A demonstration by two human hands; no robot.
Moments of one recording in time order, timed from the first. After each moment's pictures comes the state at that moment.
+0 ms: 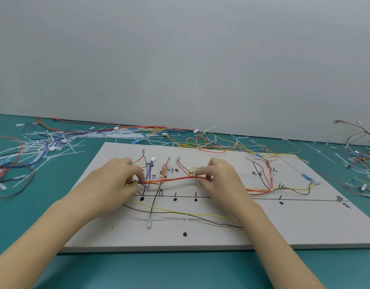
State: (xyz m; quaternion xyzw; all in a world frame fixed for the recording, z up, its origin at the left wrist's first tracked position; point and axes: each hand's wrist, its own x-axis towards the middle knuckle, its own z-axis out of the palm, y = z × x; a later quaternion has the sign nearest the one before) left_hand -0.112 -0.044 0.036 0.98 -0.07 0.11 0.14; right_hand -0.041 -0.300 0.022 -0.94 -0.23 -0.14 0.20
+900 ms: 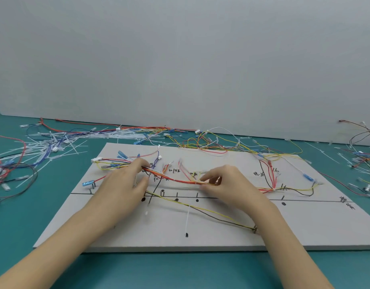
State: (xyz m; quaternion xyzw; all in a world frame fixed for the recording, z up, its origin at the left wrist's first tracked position) left_hand -0.114 -0.071 0.025 0.94 0.01 0.18 0.29; right_hand -0.039 -0.320 0.028 -0.94 -0.21 -0.02 0.28
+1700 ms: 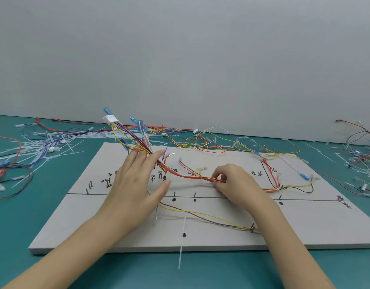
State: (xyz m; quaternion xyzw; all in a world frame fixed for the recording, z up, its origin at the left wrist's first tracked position) left_hand -0.119 -0.097 0.024 0.93 -0.10 0.27 0.24; right_hand -0.032 -0.334 0.026 -0.97 -0.15 -0.05 0.17
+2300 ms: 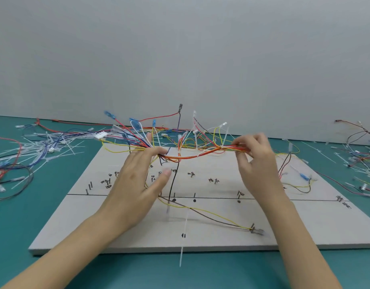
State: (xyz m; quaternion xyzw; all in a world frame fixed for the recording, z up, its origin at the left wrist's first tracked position) left_hand -0.118 -0.098 0.027 0.87 -0.13 0.29 0.37; right_hand -0.040 -0.344 0.057 -0.85 -0.18 -0.36 0.35
